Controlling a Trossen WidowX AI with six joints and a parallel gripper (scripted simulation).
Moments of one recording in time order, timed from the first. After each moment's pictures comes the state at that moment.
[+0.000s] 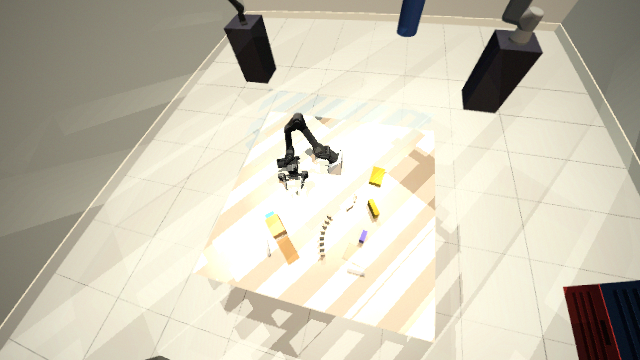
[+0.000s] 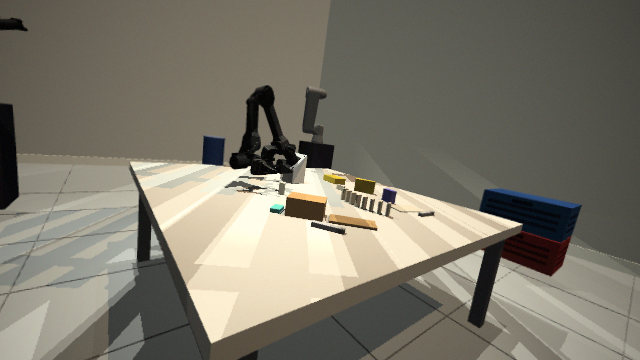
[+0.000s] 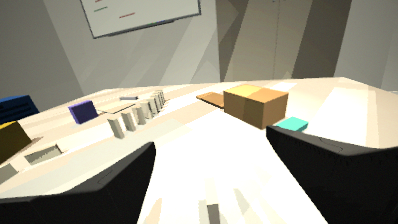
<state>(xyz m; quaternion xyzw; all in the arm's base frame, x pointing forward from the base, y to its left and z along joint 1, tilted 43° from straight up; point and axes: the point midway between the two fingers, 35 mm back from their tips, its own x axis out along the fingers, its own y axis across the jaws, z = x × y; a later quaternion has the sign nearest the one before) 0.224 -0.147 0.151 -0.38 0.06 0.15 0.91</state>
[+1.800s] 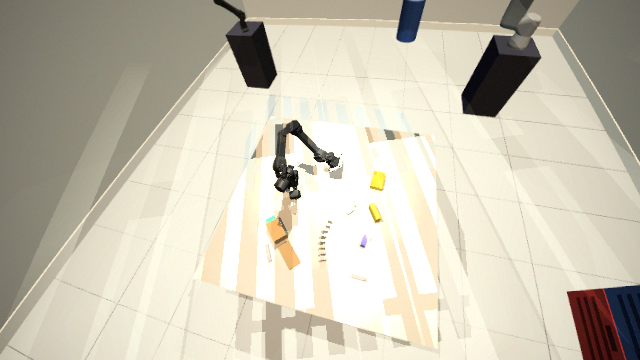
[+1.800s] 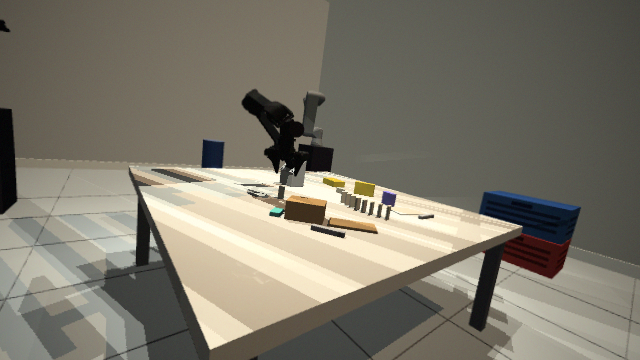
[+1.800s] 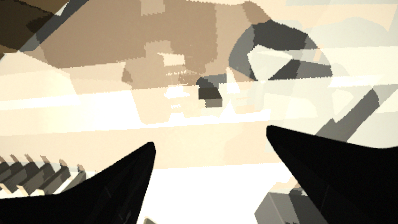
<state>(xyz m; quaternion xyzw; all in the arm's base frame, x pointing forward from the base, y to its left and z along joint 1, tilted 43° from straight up) 0.242 -0.108 0.160 0.18 0.41 -0.52 0.72</state>
